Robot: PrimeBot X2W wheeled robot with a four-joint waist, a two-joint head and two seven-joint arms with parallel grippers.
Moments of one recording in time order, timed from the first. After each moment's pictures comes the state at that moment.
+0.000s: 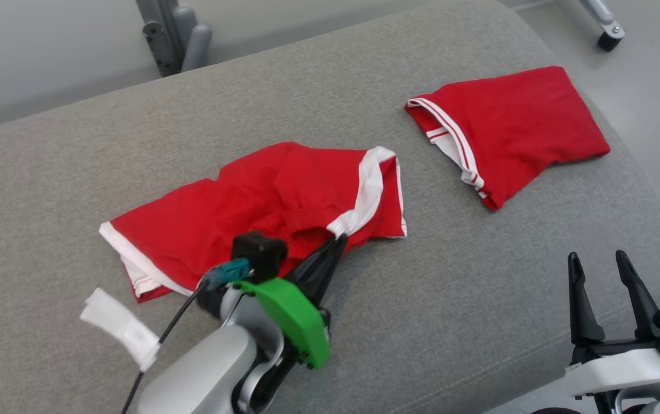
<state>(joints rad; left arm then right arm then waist) -0.55 0.21 -0.94 0.36 -0.90 0.03 -0.12 0.08 -0.08 -0.10 0.01 0.16 0.13 -0.26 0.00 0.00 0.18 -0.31</state>
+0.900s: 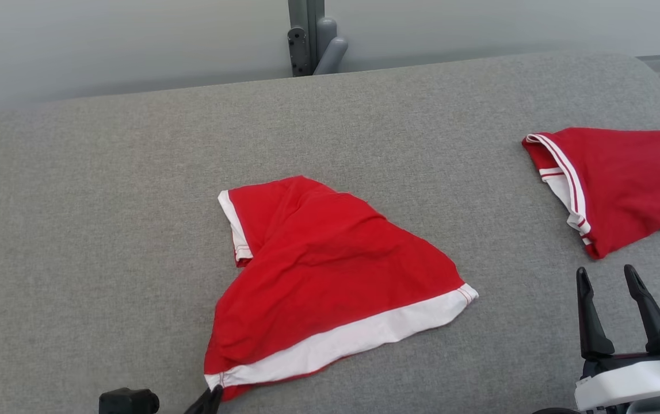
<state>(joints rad) -0.02 0.66 -0.84 -0.07 -1.05 0.26 -0.13 0.11 -0.12 -0.11 0.02 0.16 0.13 -0.26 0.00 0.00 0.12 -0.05</state>
